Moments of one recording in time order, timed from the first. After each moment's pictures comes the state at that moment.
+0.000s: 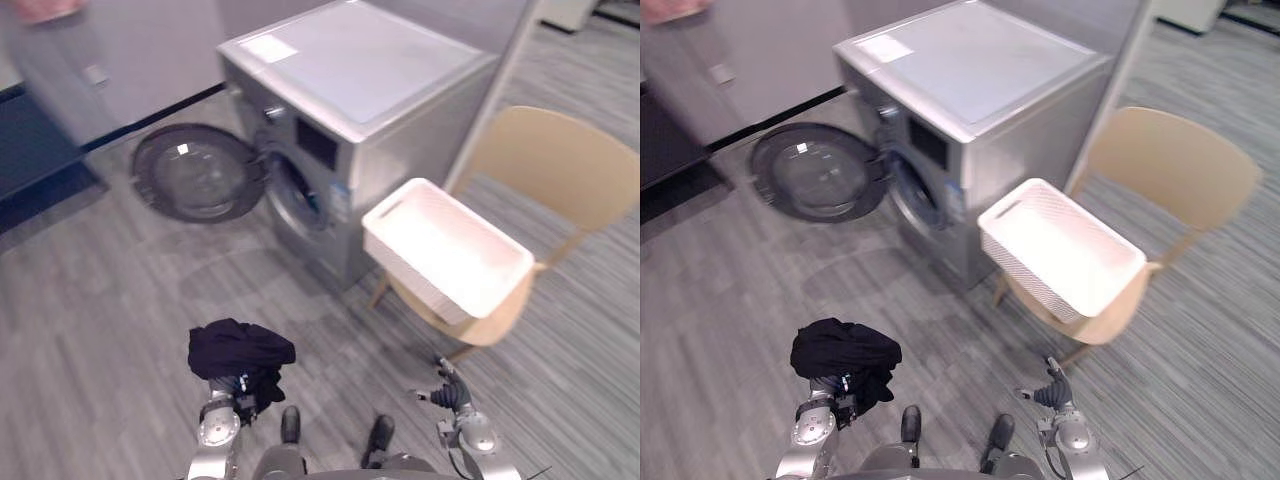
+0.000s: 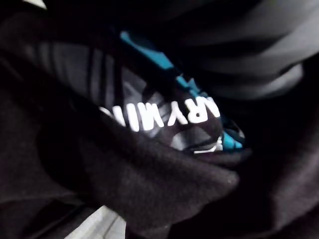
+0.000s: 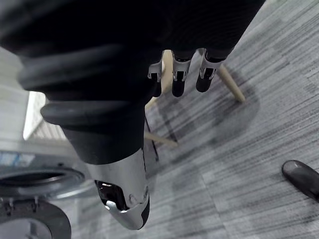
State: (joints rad) left arm 0.15 0.03 0.04 0.57 -0.04 -0.20 0.24; right arm 0.07 -0.18 0.03 0.72 -0.12 -0.14 -0.12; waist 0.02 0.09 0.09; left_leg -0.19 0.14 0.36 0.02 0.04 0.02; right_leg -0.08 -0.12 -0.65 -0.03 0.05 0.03
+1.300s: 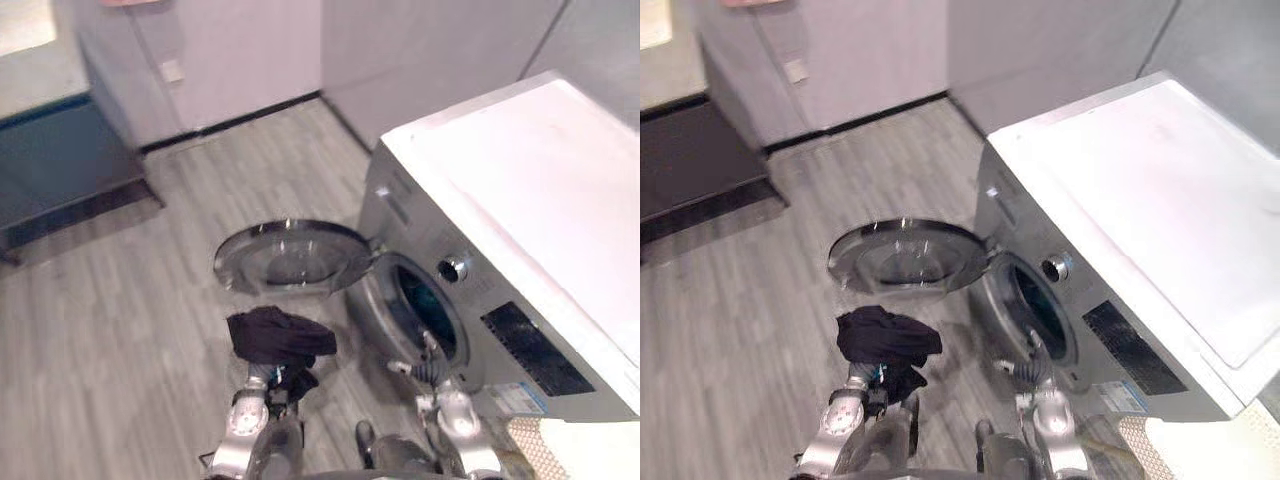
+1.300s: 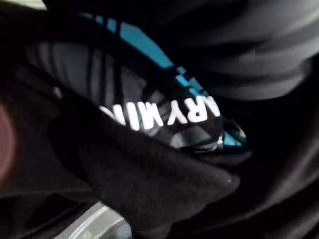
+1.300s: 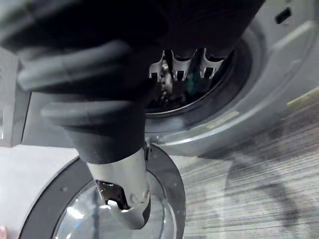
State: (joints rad) left arm 0.12 0.05 -0.16 0.47 0.01 -0.20 0.17; right arm 0.16 -0.05 0.06 0.47 -0.07 -0.14 -0.13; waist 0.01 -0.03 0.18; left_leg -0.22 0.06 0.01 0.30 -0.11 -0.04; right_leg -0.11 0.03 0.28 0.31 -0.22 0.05
